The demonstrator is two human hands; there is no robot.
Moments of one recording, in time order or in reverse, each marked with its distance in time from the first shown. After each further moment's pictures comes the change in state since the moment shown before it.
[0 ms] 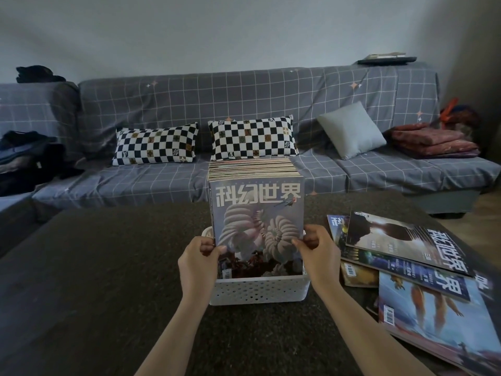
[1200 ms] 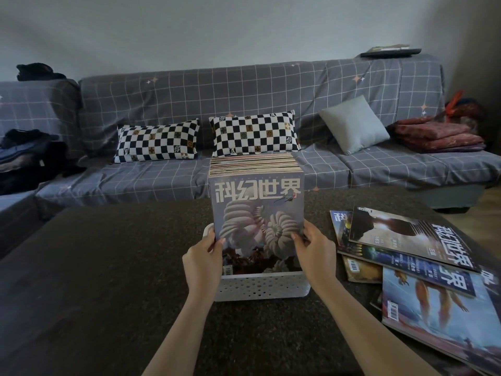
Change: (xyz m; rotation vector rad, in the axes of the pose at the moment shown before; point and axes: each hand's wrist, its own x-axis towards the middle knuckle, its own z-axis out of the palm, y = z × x) left_hand 0.001 -0.006 0.007 0.101 0.000 0.055; right_hand -0.001 0.001 0.010 -0.192 -0.073 -0.117
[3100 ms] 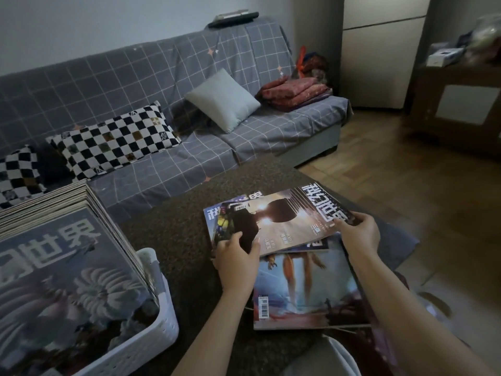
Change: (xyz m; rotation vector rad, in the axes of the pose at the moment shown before) left_hand -0.119 0.143 0.277 0.290 -0.560 0.215; right_hand 0.009 0.249 -0.219 0.233 0.599 0.925
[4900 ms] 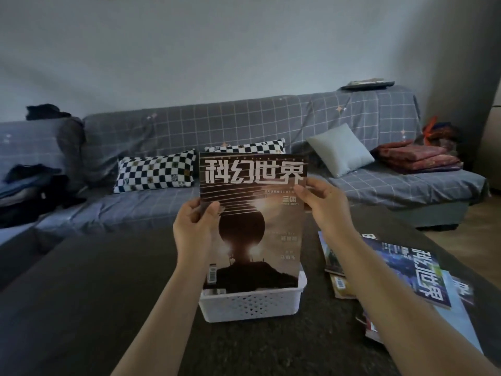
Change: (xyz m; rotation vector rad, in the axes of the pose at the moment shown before) left_hand -0.077 -0.125 -0.325 -0.973 0.610 0.007; right_hand -0.291 -0.189 0.090 0.314 -0.855 -0.594
